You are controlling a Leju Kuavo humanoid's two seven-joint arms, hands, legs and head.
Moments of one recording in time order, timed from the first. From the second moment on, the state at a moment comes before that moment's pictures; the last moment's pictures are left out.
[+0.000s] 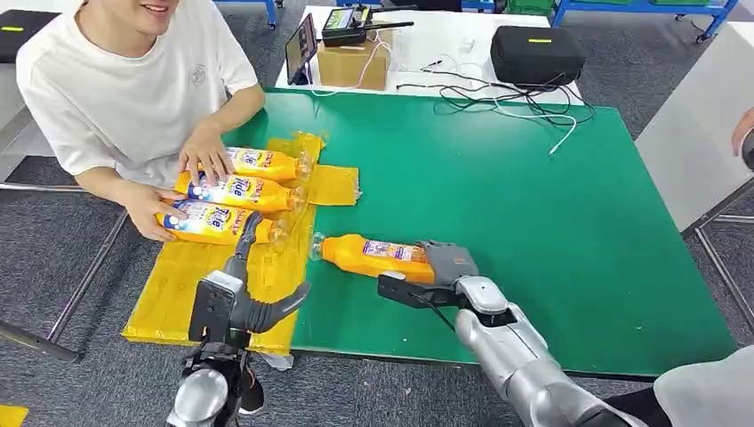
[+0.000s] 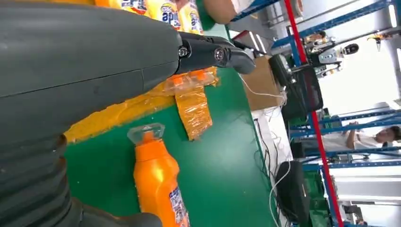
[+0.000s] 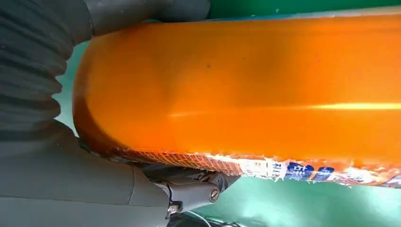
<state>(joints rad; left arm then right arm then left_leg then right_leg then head) 0.02 -0.13 -0.22 -1.56 -0.19 0.29 -0.28 -0.59 0.05 0.50 -0.61 0.99 -0.06 0.05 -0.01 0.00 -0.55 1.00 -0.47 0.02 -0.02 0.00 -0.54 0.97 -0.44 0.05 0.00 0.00</state>
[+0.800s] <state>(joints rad) 0.09 -0.19 -0.18 -1.61 0.10 0.44 -0.53 -0.18 0.08 0.30 -1.03 0.42 -0.37 -0.39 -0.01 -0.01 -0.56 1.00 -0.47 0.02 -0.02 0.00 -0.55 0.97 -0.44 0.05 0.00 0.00</state>
